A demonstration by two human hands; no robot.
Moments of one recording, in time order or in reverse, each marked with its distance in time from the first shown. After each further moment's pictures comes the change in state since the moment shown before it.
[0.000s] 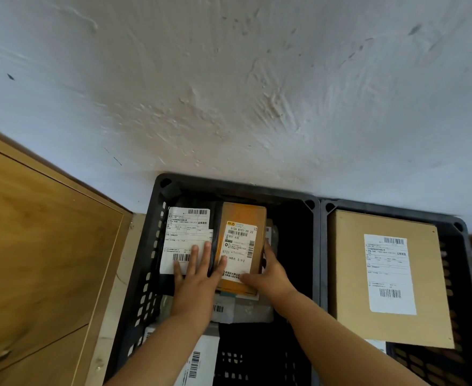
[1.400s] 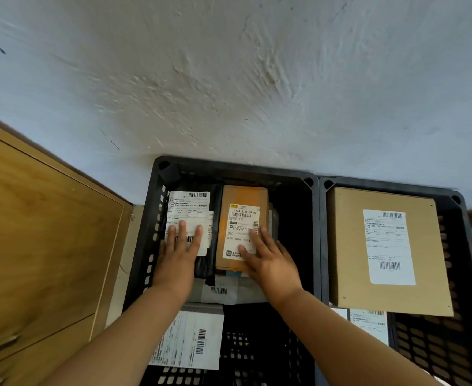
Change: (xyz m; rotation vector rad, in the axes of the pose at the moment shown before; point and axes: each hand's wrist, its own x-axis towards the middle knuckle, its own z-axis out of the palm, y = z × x) left_hand 0.009 -0.038 0.012 -0.065 0.090 -0.079; right_hand -0.014 0.030 0.005 -1.325 0.188 -0.495
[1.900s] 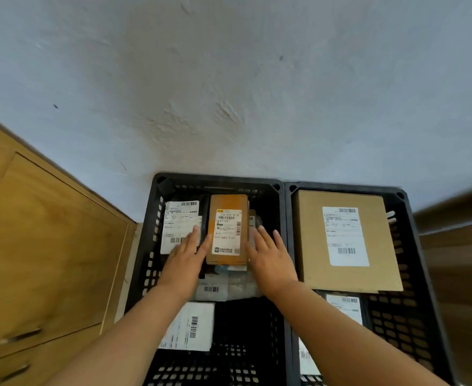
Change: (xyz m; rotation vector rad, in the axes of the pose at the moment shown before) left_hand -0.066 0.044 -0.039 0.050 0.075 0.167; right_hand -0.070 0.004 -0.066 -0.054 0.046 0.035
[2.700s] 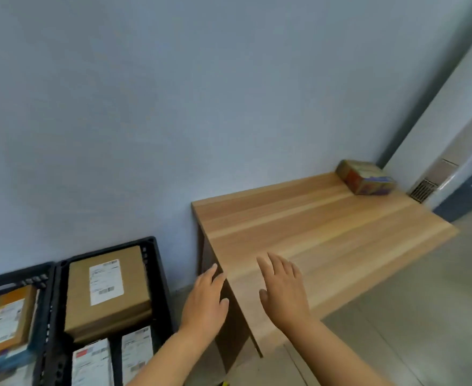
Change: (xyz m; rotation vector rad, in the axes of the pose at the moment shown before) left_hand -0.268 0.641 -0.038 -0.341 0.311 0.491; right_hand -0.599 0.355 -0.083 0.129 0.465 0.670
